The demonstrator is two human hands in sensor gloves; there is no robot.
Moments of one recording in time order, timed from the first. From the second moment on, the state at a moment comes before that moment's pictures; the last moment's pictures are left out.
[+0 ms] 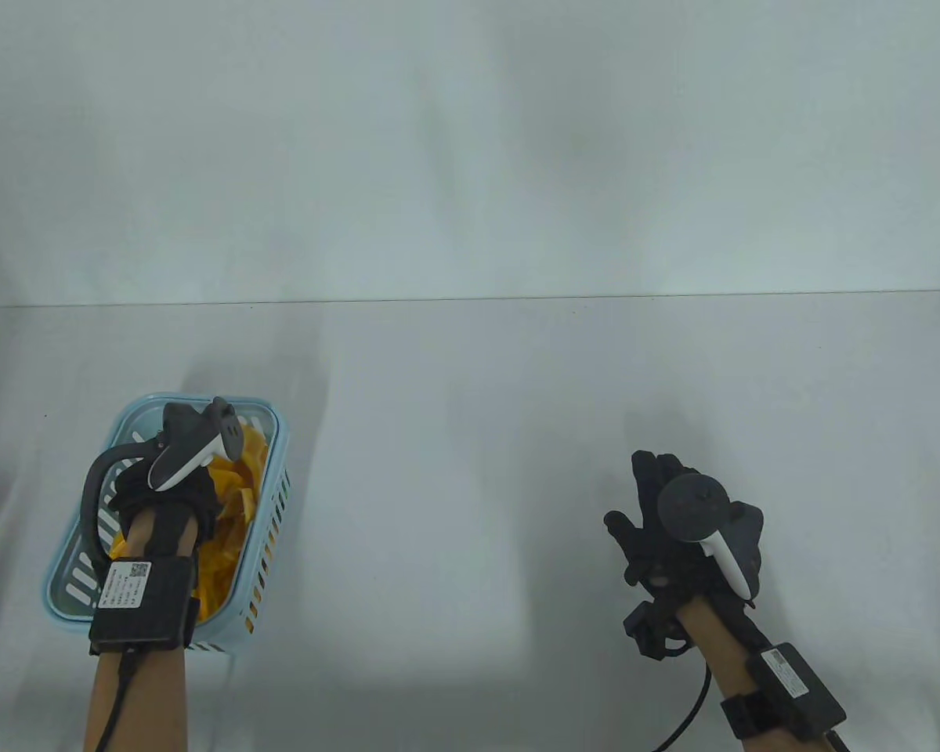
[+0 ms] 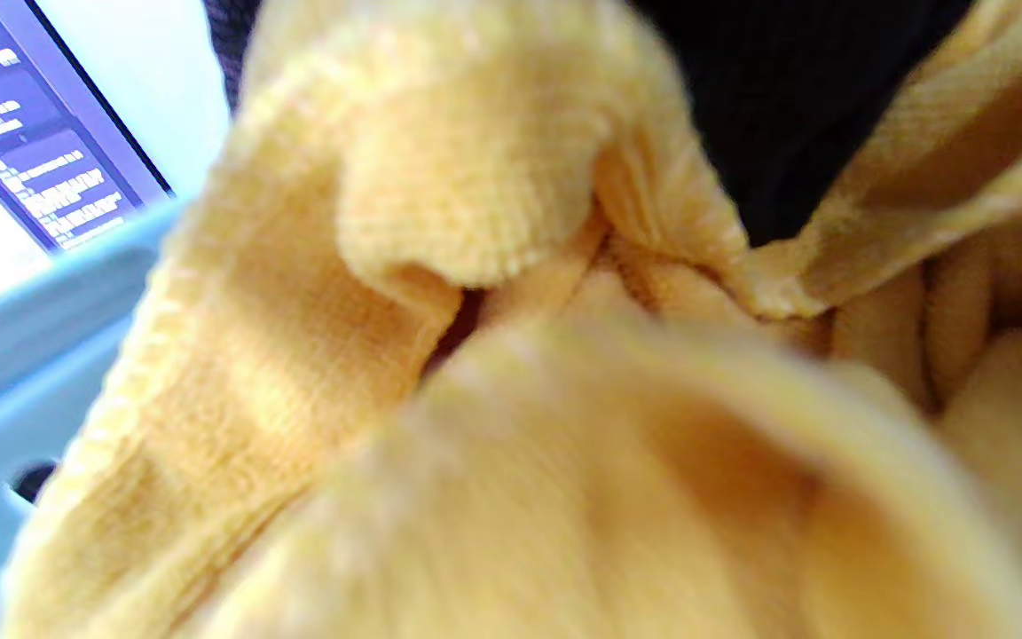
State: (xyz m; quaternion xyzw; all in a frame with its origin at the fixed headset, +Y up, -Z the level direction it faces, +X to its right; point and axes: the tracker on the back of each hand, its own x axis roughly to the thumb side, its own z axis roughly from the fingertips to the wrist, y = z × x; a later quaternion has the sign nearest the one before) left_hand -0.321 -0.629 -0.394 -0.19 0.19 -0.14 0.95; right_hand 0.211 -0.699 -0.332 -0.09 0.05 0.96 0.28
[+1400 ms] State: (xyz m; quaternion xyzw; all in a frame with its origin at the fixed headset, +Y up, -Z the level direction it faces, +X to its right) left_hand -0.222 -0.439 -0.349 0.14 0.05 0.15 0.98; right_hand 0.218 -0.699 -0.331 -0.10 0.05 0.94 0.31
